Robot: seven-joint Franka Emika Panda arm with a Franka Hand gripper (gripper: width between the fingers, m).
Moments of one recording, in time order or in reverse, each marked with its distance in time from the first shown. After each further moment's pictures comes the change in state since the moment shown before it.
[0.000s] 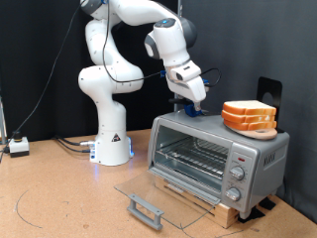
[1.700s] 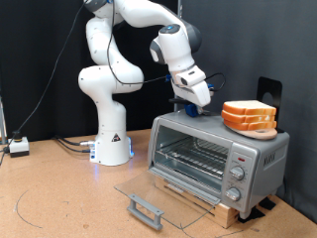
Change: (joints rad) arm -0.016 0.033 0.078 0.000 0.081 0.060 0.000
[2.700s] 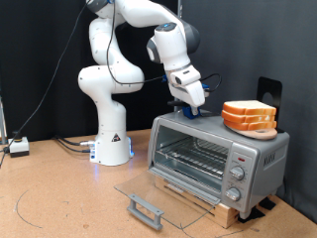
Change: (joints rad) arm -0.063 -0.009 -0.013 0.001 -0.052 -0.011 0.001
